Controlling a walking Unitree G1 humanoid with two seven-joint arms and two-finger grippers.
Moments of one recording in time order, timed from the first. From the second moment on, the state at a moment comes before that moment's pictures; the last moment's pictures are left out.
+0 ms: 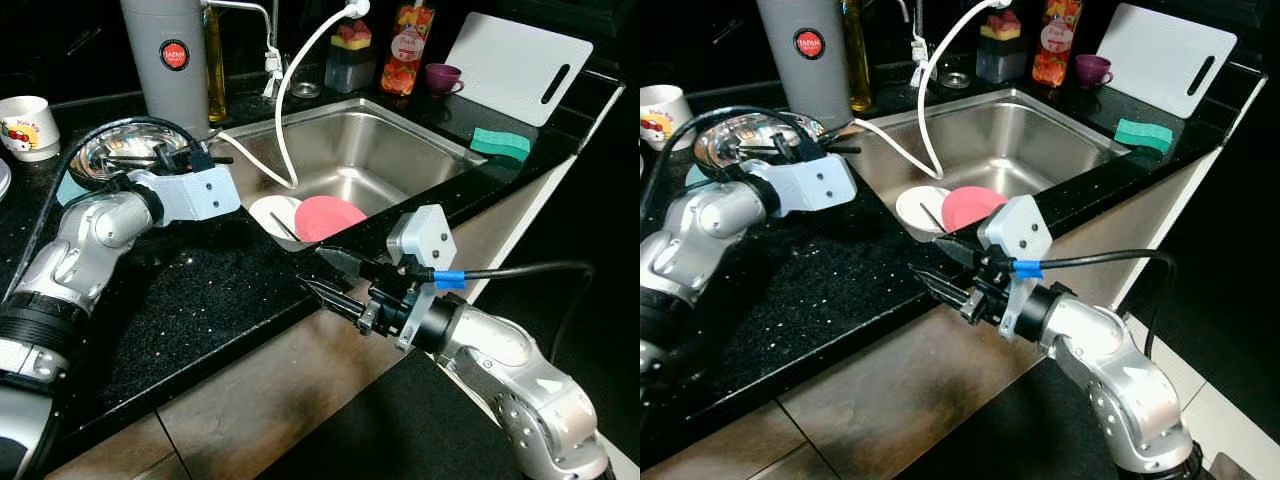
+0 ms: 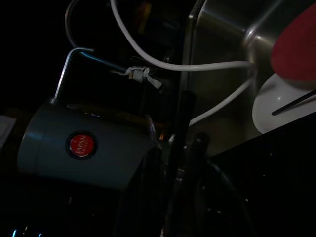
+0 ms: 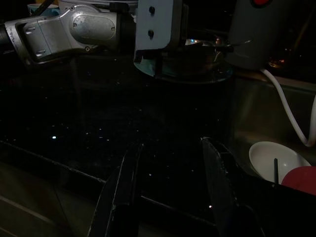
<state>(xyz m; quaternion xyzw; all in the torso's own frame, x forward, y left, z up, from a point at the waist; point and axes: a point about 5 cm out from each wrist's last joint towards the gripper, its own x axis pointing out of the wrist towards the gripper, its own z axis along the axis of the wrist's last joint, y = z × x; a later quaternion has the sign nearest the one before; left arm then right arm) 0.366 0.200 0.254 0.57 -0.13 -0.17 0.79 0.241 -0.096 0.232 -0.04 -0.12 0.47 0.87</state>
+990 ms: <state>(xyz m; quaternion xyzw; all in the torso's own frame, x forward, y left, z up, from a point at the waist) 0.339 0.188 0.317 0.50 -0.28 -0.10 0.81 0.255 -0.087 0.232 -0.01 -0.13 0.47 0.88</state>
